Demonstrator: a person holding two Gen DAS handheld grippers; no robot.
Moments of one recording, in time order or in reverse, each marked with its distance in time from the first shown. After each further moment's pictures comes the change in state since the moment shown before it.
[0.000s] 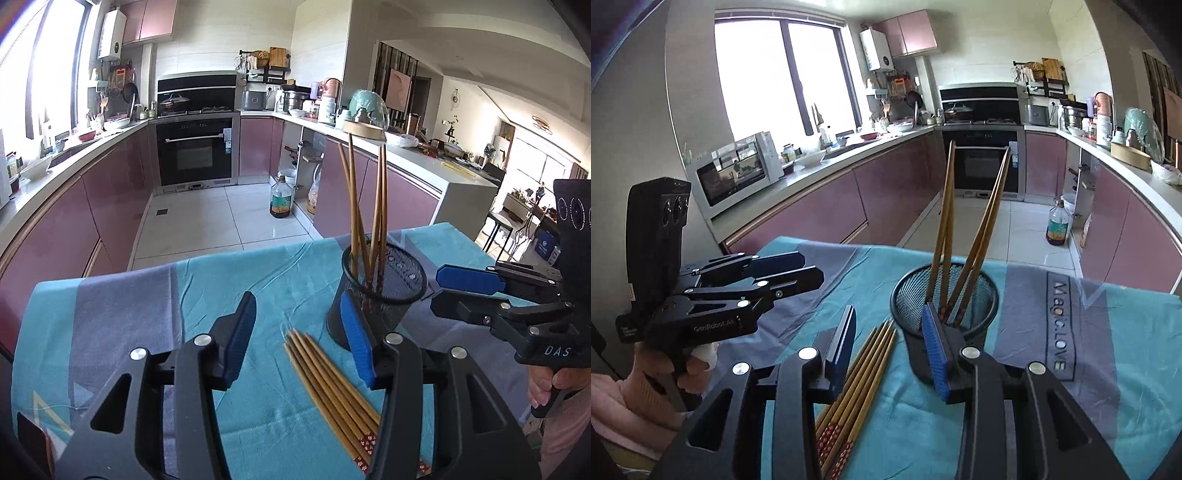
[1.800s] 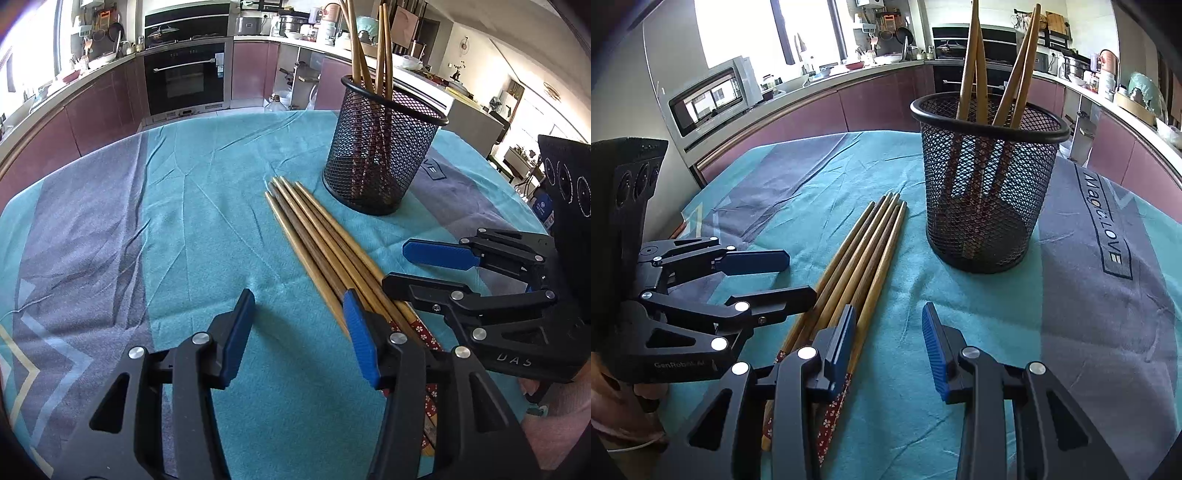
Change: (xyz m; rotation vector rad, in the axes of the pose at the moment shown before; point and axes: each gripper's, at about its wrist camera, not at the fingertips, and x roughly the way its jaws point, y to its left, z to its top) left arm 0.050 -0.010 -0.103 -0.016 0.291 -0.037; right arm 0.074 0.027 -0.075 0.008 0.238 -0.089
